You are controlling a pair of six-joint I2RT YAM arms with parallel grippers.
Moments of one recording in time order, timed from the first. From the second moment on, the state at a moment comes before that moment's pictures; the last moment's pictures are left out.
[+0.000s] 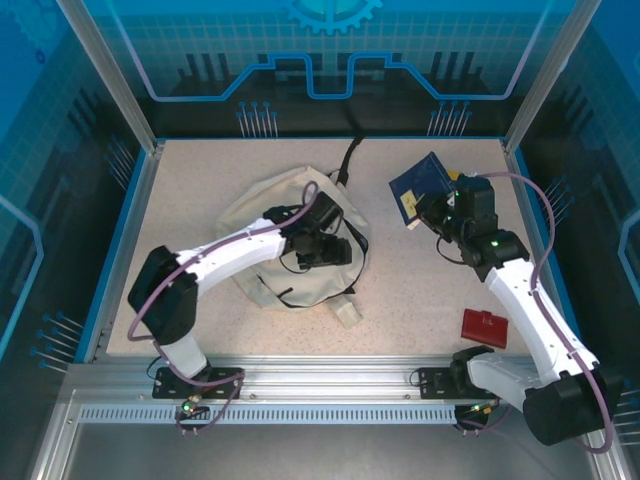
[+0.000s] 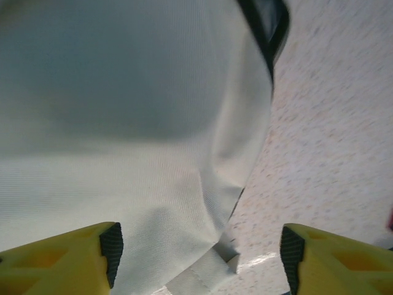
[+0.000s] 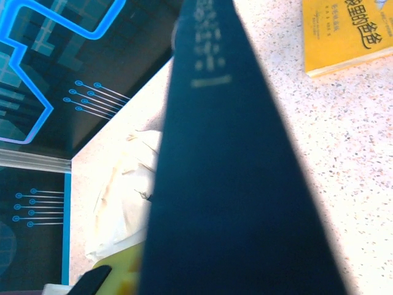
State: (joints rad) left arm -0.75 1.73 1.34 -0.77 0.13 -0.82; right arm 0.22 1.06 0.99 -0.50 -0.08 0.88
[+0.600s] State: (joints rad) left arm -0.79 1.89 1.38 -0.76 0.10 -0.87; right arm 0.21 1.05 0.95 -0.52 -0.09 0.88
